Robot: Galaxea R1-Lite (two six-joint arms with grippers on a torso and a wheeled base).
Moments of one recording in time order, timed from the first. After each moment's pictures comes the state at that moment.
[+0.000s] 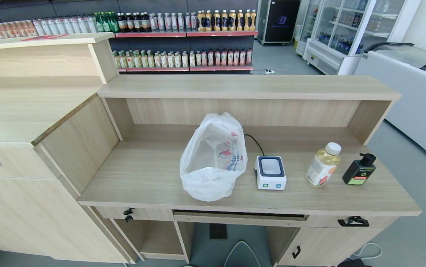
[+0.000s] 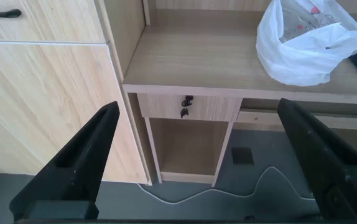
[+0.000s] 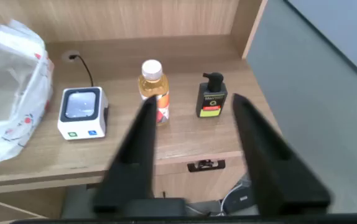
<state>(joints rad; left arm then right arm) 0.00 0.00 0.00 0.00 0.01 0.01 -0.02 0.90 -0.37 -0.52 -0.16 -0.07</state>
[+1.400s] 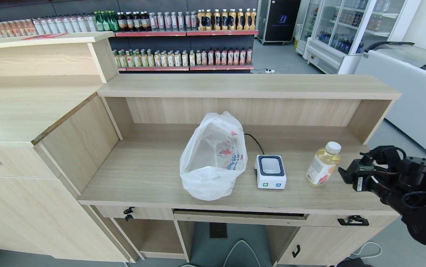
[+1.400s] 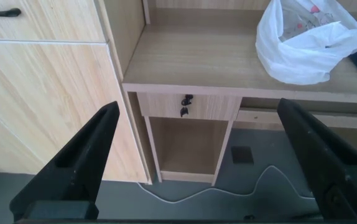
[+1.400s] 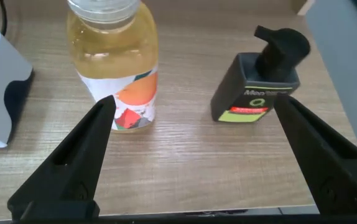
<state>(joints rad) 0.00 0.00 0.00 0.00 0.01 0.01 -0.16 2.13 -0.50 -1.42 0.03 -0.19</state>
